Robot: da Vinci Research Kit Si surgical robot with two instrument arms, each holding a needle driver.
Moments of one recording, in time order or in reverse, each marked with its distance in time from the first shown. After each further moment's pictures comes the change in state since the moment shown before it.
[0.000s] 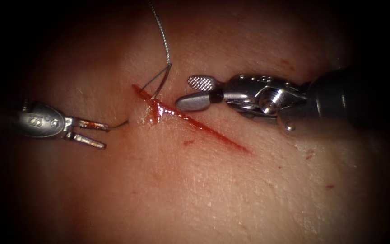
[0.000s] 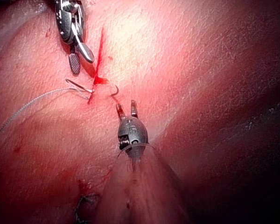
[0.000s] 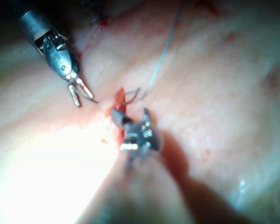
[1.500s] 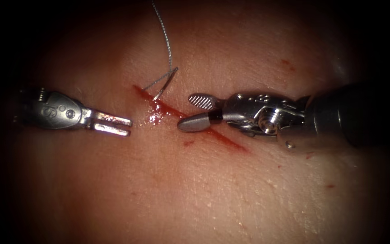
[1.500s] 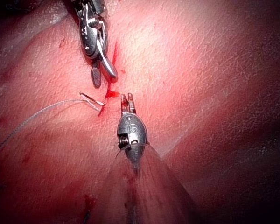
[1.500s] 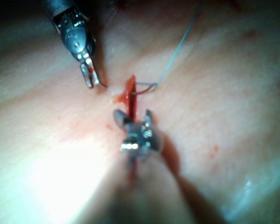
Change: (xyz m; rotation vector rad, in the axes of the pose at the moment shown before) right arm -0.003 0.000 0.001 -0.001 -0.056 -0.141; left arm 0.004 -0.001 0.002 -0.057 0.181 -0.075
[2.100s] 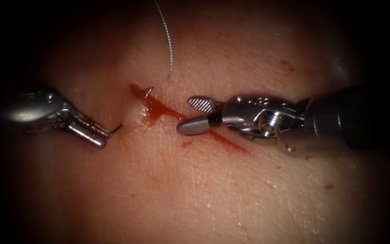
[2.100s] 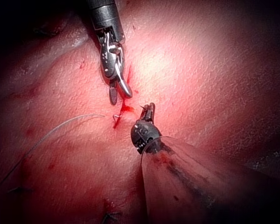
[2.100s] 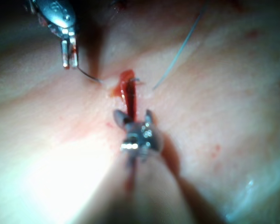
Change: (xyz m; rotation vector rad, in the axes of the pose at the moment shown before) right arm 0.000 -0.001 0.000 0.006 0.002 -0.001; left arm 0.006 0.001 -0.004 -0.276 -0.057 -0.534
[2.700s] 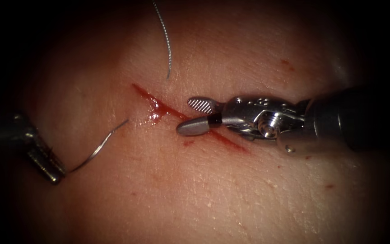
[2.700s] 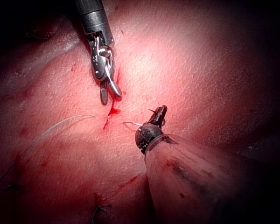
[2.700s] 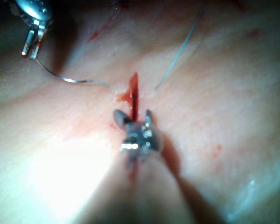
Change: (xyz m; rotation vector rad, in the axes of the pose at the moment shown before) right arm 0.000 0.000 0.000 0.002 -0.001 0.000; left arm 0.001 0.004 -0.003 -0.111 -0.045 -0.070
